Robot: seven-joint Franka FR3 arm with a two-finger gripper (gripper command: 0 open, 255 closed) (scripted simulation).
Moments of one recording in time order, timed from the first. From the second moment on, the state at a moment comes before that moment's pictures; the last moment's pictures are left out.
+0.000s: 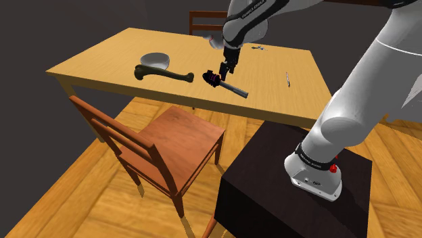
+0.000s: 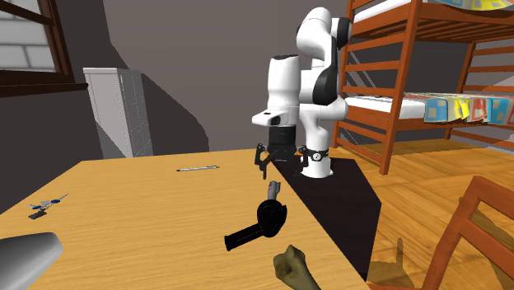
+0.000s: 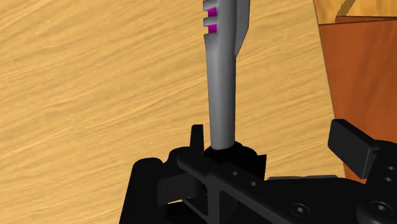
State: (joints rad) arm -0.04 -0.01 -0.23 -2.32 0.02 2.36 -0.38
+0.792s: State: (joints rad) arm -0.07 0.24 -0.22 -2.24 0.15 2.52 -0.50
